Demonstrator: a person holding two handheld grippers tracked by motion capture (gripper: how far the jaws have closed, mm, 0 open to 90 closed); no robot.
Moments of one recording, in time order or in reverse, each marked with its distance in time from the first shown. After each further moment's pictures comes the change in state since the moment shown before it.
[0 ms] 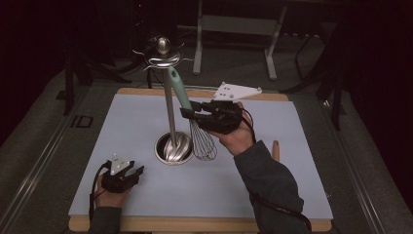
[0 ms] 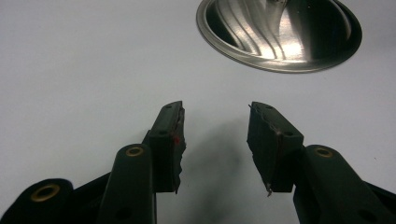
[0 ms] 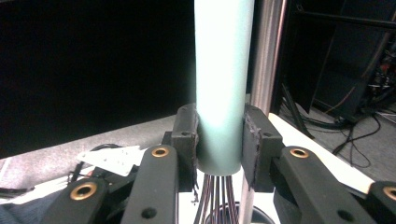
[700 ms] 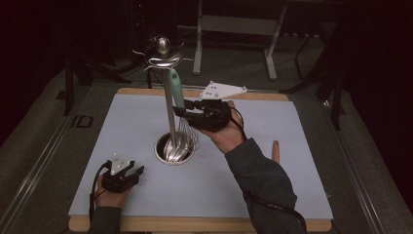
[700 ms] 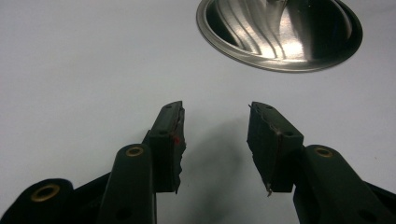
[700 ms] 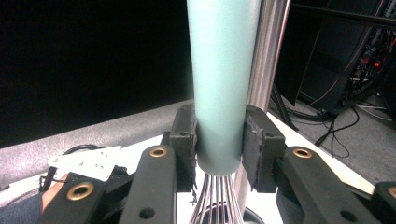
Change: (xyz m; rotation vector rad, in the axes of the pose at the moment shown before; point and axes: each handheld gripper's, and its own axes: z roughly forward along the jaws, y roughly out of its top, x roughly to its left) left arm 0.000 0.000 0.000 0.006 -0.001 0.002; right arm 0.003 0.001 0.025 0.039 -0.067 -0.025
